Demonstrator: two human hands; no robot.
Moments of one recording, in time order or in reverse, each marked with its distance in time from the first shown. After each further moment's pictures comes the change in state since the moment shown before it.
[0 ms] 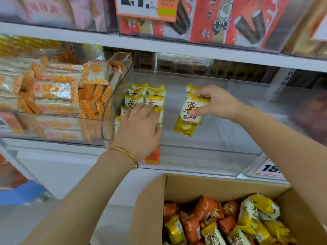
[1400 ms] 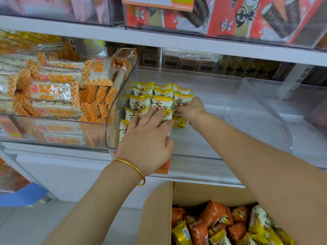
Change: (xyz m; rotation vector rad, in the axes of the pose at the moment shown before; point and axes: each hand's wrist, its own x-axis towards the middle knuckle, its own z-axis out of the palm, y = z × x) left_hand -0.001 -0.004 0.006 0.059 -0.090 0.007; right_hand 0.078 -0.009 0.104 0.529 0.185 0.556
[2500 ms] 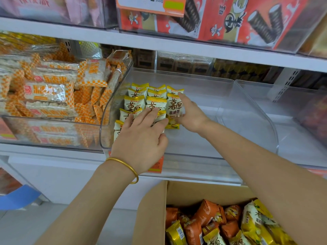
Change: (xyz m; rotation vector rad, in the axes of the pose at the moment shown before) left_hand -0.001 0.000 -0.003 -0.026 -0.021 -0.002; right_hand -0.050 -0.004 -0.033 -0.393 -0.209 -0.311
